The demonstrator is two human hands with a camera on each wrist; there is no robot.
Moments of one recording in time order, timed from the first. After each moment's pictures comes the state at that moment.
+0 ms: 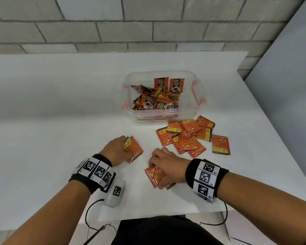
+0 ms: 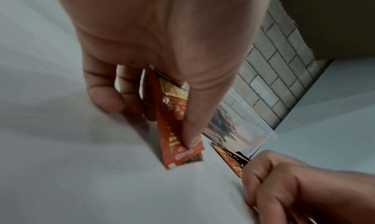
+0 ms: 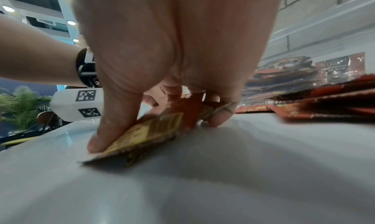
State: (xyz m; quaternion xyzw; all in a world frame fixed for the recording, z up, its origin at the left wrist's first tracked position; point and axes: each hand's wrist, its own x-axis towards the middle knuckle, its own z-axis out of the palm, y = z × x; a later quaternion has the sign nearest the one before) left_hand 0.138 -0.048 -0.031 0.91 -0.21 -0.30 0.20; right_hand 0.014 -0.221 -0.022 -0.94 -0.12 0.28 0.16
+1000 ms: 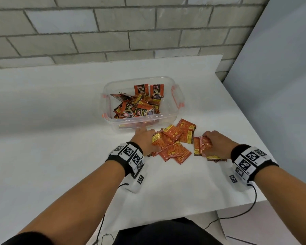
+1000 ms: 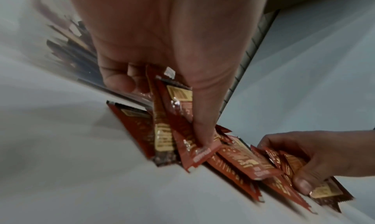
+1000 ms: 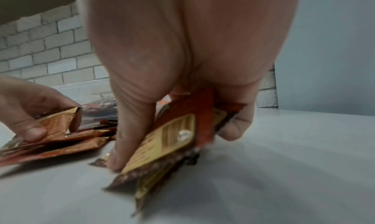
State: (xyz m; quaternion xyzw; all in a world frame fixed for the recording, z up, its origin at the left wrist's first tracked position) left_hand 0.120 -0.185 -0.027 0.89 -0.37 -0.24 0.10; right_hand -0.043 -0.414 -0.018 -0.92 0.25 0.22 0.21
